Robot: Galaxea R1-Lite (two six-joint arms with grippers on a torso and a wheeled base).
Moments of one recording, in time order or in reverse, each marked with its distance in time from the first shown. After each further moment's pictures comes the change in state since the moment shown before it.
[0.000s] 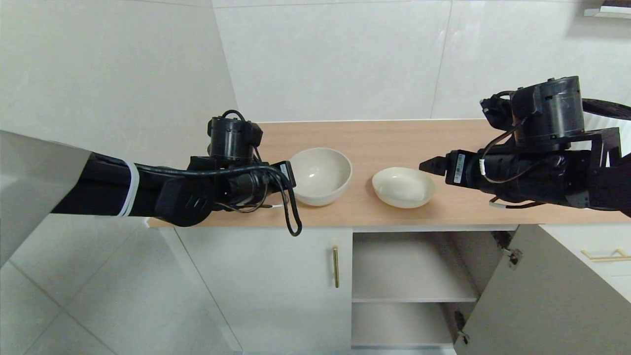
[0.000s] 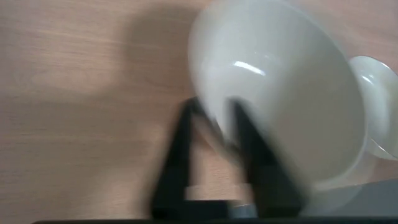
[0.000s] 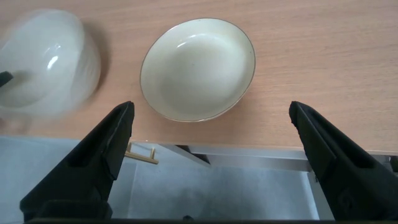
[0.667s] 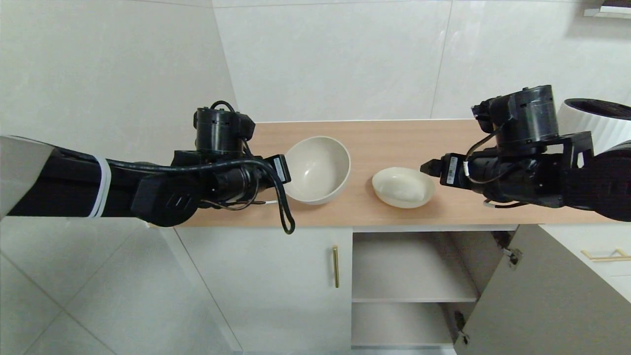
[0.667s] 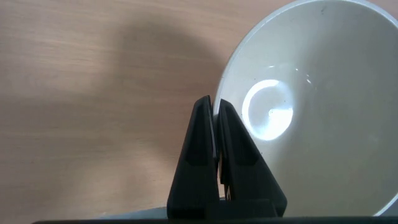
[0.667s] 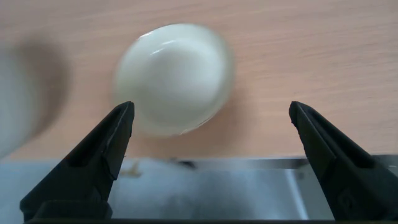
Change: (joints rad) left arm -0.001 -0.069 0.037 0.000 -0.008 -0.003; right arm -0.002 0.073 -0.040 0.004 -0.122 0.005
